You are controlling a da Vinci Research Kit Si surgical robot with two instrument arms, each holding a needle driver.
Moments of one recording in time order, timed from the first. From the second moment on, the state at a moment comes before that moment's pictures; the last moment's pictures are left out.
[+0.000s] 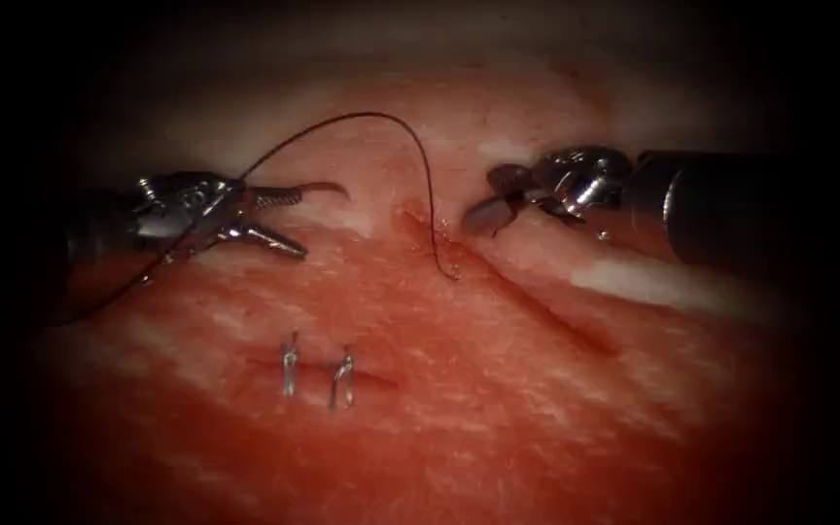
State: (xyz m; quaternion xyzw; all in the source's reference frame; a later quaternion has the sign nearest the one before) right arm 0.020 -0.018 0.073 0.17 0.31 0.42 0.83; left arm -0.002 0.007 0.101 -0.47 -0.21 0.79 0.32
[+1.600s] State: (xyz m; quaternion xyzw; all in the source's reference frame) right arm 0.013 -0.025 0.067 0.12 0.44 0.35 0.82; left arm 0.000 0.007 0.075 -0.63 -0.20 0.67 0.34
